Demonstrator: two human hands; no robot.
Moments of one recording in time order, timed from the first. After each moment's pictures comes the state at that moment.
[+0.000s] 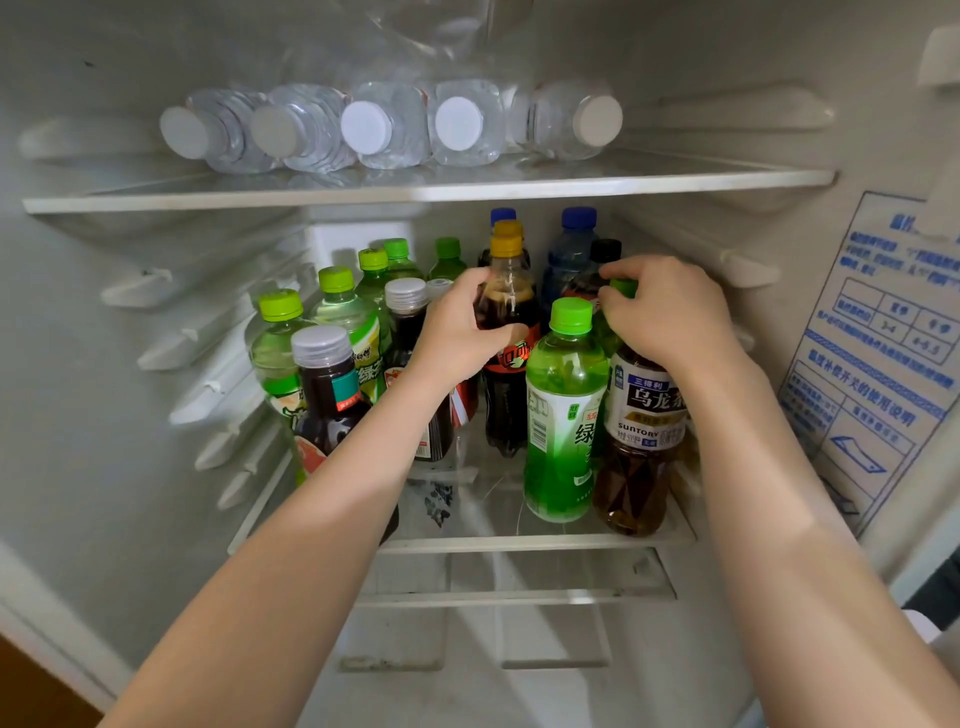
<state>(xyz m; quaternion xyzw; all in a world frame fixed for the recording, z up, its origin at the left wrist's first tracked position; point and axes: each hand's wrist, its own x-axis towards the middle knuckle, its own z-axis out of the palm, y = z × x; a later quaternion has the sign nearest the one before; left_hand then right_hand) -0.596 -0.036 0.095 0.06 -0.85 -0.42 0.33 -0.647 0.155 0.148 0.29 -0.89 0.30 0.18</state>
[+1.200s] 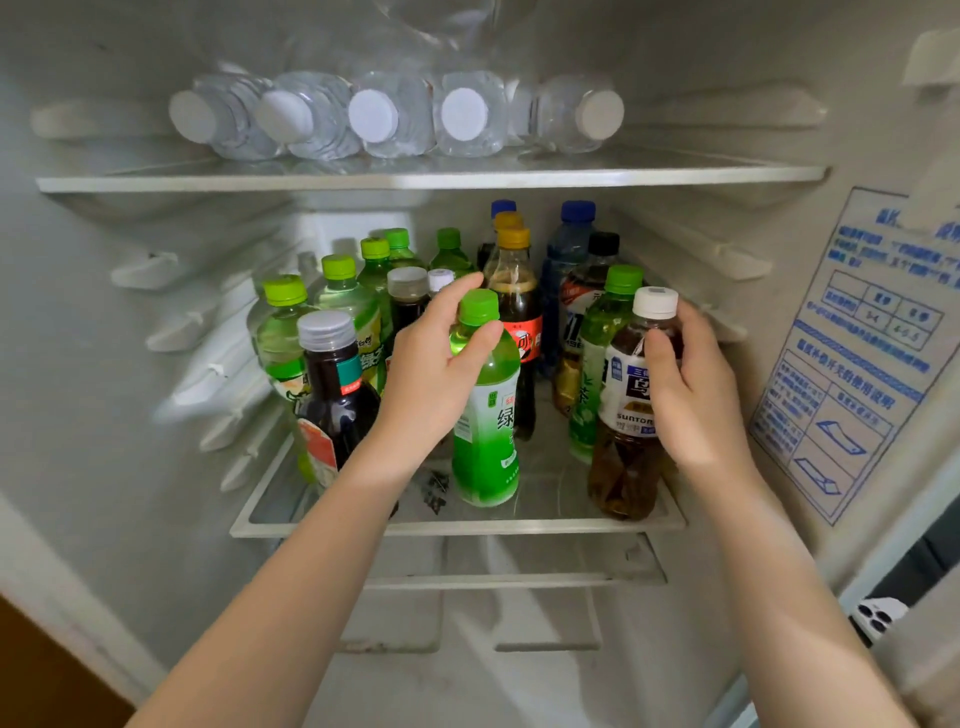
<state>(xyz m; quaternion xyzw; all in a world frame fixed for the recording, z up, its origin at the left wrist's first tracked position) -0.520 0.002 0.090 0.05 -0.81 -0.42 0.40 -0.615 0.187 0.081 0.29 -0.75 0.58 0.13</state>
